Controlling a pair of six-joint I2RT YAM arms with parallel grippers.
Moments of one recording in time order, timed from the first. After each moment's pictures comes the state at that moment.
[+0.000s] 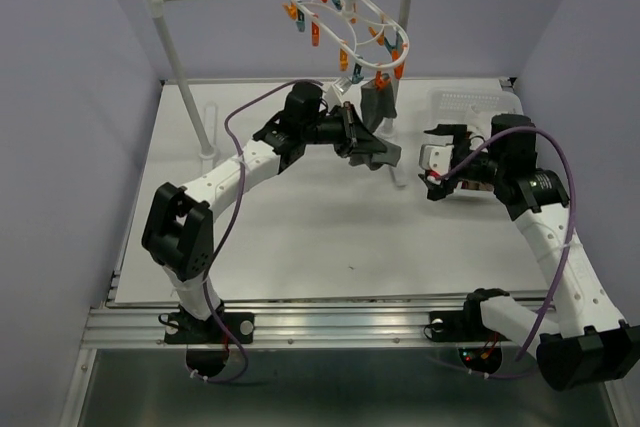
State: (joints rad) left arm -0.62 1.74 1.42 0.00 0.73 -1.04; right arm 0.15 1.02 1.11 -0.58 -0.73 -1.19
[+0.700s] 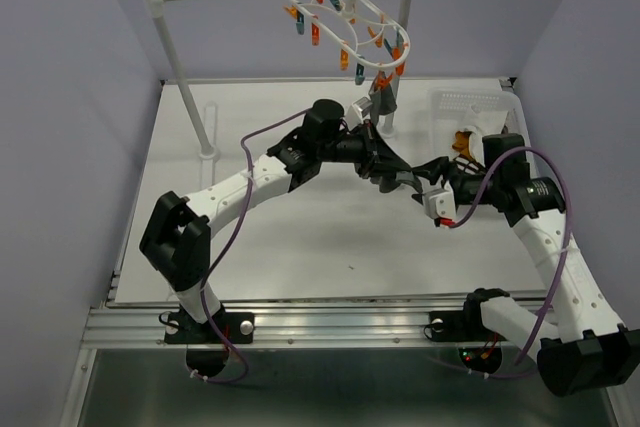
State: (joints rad) left arm -0.77 1.67 1.36 0.04 0.68 -1.37; right arm 0.15 0.99 1.05 -0.89 -0.98 -1.74
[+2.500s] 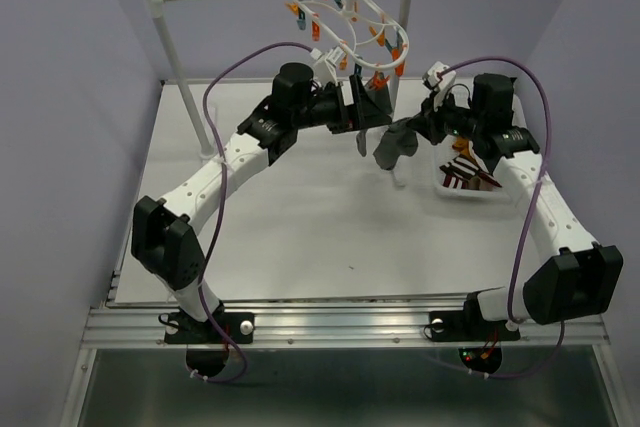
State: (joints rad) left arm -0.62 1.65 1.51 -0.09 0.56 -0.82; right arm 0.15 1.35 1.27 -0.35 -0.65 -0.37
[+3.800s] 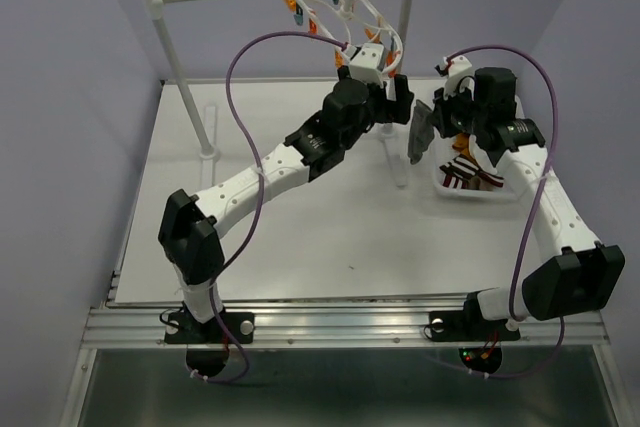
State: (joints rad) left arm -0.86 1.79 1.70 0.06 -0.26 -0.32; right arm 0.15 1.39 1.39 -0.52 -0.26 -0.21
